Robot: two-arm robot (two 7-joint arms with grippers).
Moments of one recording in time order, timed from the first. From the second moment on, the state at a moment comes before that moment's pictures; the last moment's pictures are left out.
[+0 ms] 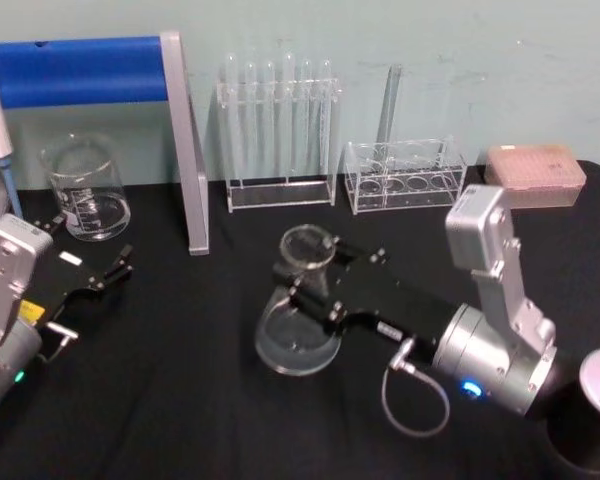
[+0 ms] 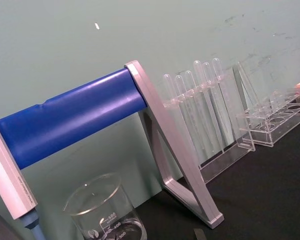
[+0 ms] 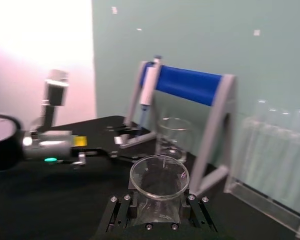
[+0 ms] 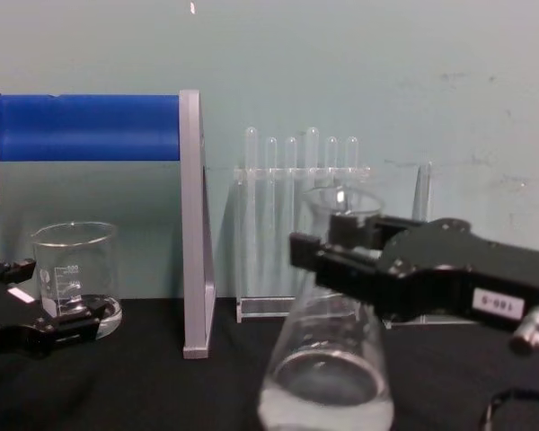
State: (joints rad) left arm -0.20 0.60 0.45 -1.41 -0.25 -0.12 0.03; right arm 0.09 0.45 -0.43 -1.79 0.37 0.04 0.44
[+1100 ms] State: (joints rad) left arm -0.20 0.60 0.45 -1.41 -0.25 -0.12 0.03; right arm 0.18 0.38 -0.20 -1.59 0.29 0.03 0.25
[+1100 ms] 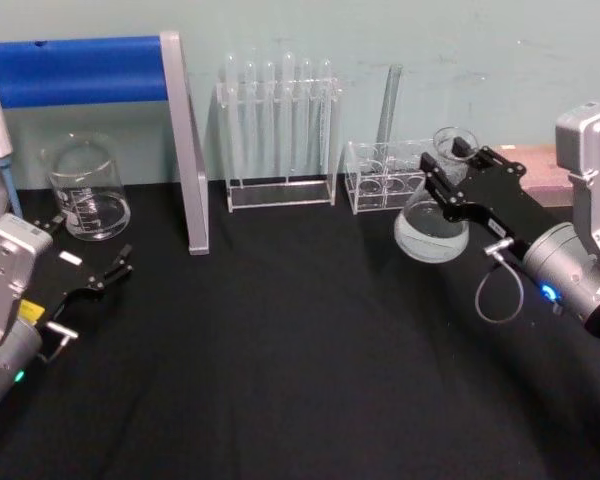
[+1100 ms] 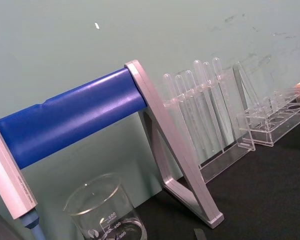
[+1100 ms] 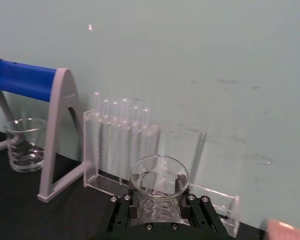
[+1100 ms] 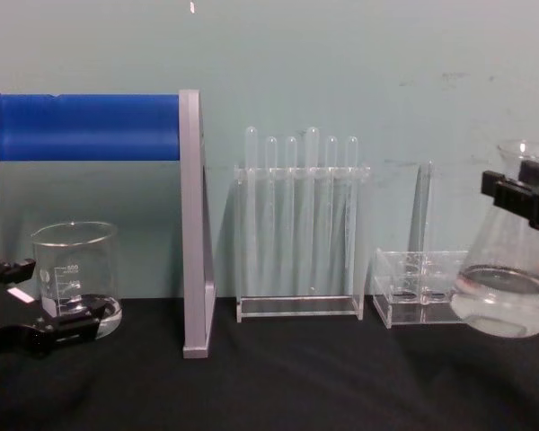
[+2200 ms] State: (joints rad) left arm -0.20 0.60 0.45 -1.41 -0.25 -0.12 0.03; right arm 0.11 0.39 -0.32 -1.73 0.32 0.05 0.41
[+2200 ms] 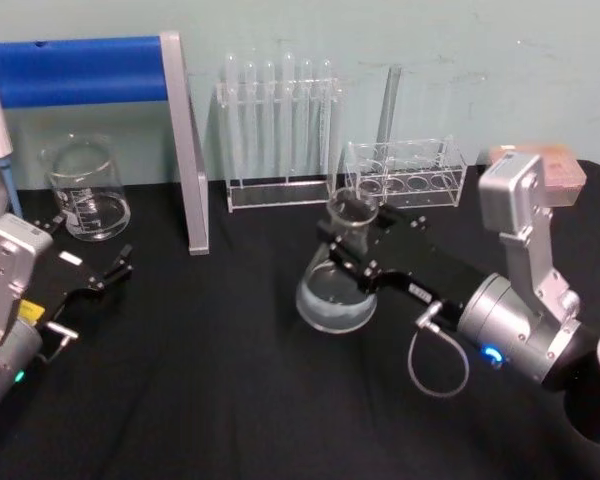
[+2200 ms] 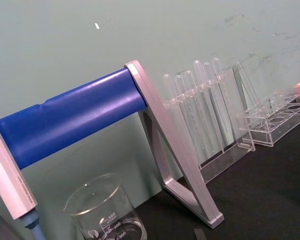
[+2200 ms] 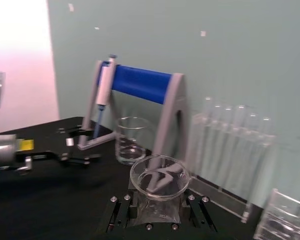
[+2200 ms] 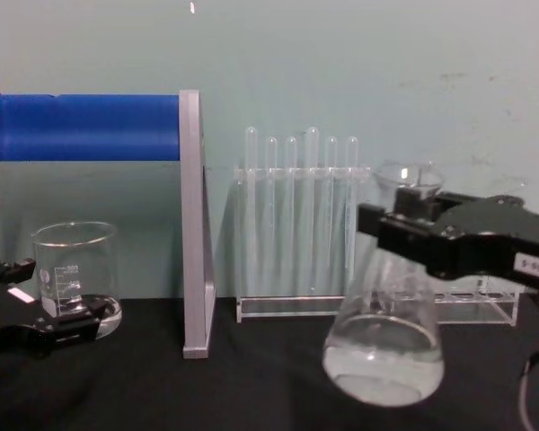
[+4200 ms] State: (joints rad) left arm -0.20 0.60 0.45 -1.41 -0.25 -0.12 0.03; right arm 0.17 0.36 -0.20 -1.59 0.29 0.06 0.26
